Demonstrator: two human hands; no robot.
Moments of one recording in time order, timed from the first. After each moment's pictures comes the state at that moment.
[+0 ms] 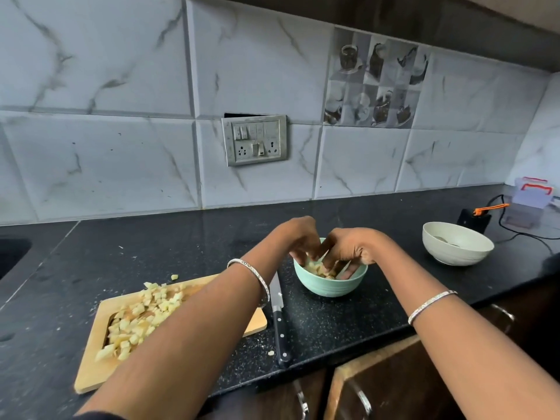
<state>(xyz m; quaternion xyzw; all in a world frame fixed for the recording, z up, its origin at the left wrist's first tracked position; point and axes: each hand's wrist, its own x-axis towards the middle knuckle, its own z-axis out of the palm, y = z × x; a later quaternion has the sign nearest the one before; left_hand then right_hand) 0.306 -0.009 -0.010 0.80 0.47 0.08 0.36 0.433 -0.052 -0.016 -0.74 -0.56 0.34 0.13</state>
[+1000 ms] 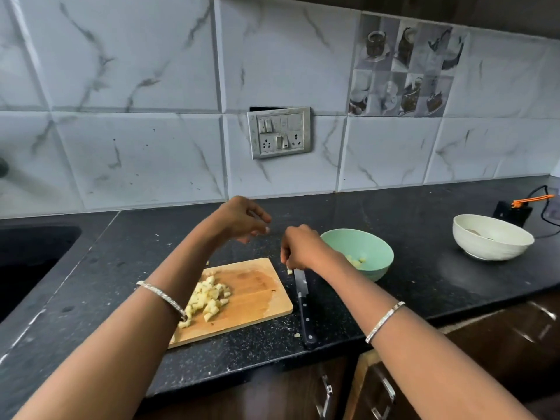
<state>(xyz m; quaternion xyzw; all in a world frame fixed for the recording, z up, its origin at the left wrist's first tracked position) 0.148 -0.012 -0.008 0.75 0.50 0.28 0.34 0.315 -0.038 -0.054 -0.67 -0.73 0.06 0.12</state>
